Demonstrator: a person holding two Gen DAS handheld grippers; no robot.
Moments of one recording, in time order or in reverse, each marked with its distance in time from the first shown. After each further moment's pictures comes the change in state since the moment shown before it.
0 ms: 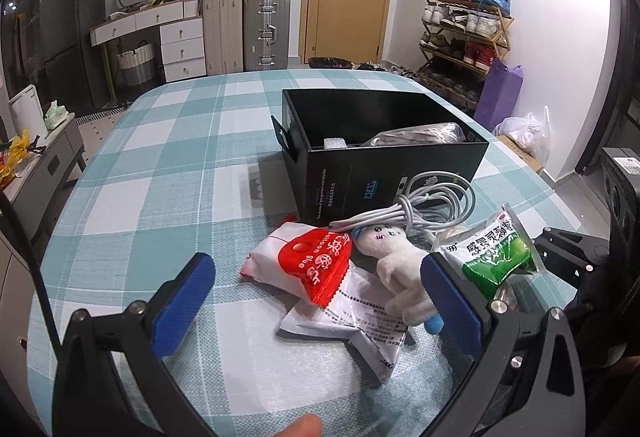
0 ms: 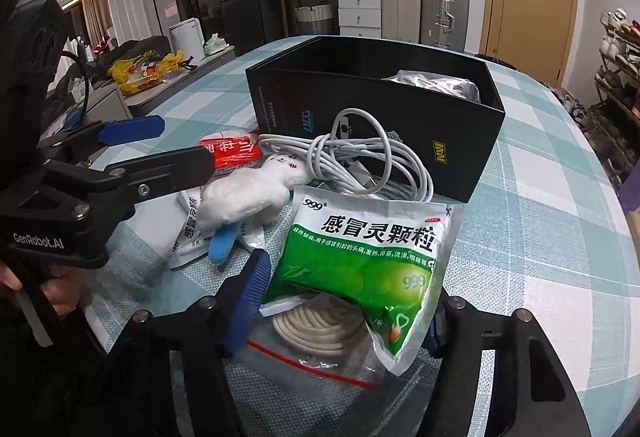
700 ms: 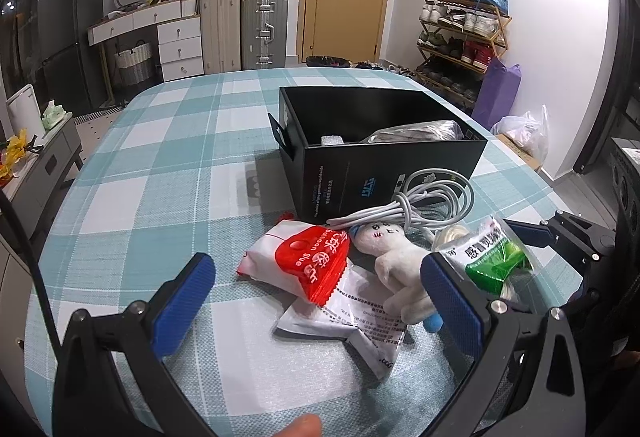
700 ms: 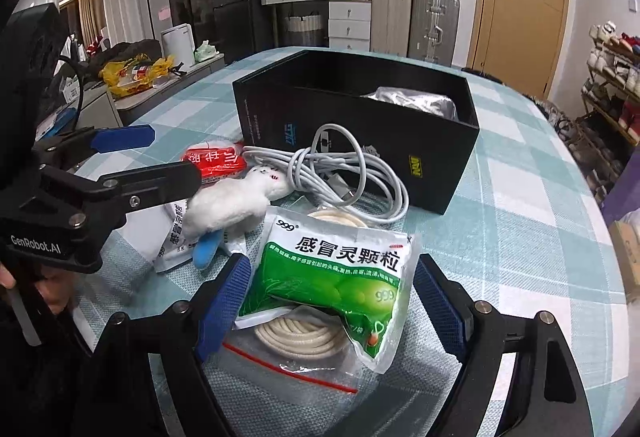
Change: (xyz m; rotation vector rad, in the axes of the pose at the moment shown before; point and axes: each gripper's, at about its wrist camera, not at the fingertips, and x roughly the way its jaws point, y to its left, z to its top) left arm 0.002 -0.001 -0.002 0.004 0.006 -0.009; right arm -0.006 -0.002 0.003 -0.022 -0.051 -0.063
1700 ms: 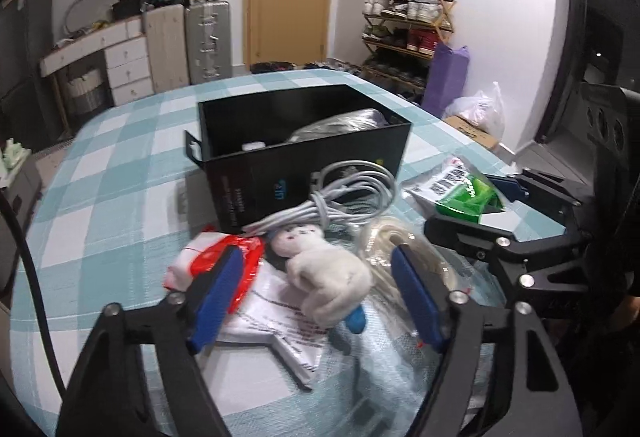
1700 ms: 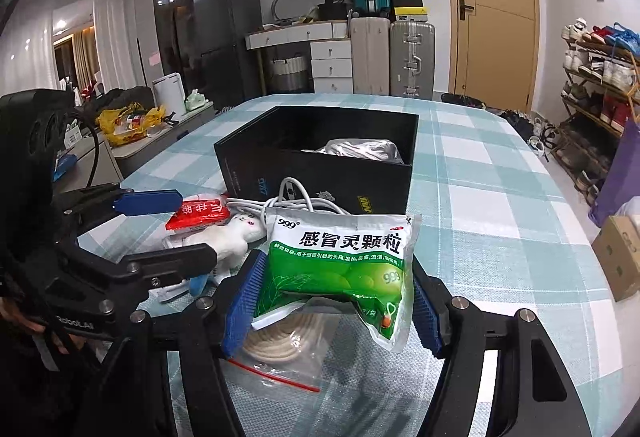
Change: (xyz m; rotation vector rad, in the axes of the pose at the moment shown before) left arm -0.003 -0.040 -0.001 0.129 0.001 -0.163; right arm -0.031 -0.026 -0.002 0.098 -0.147 -0.004
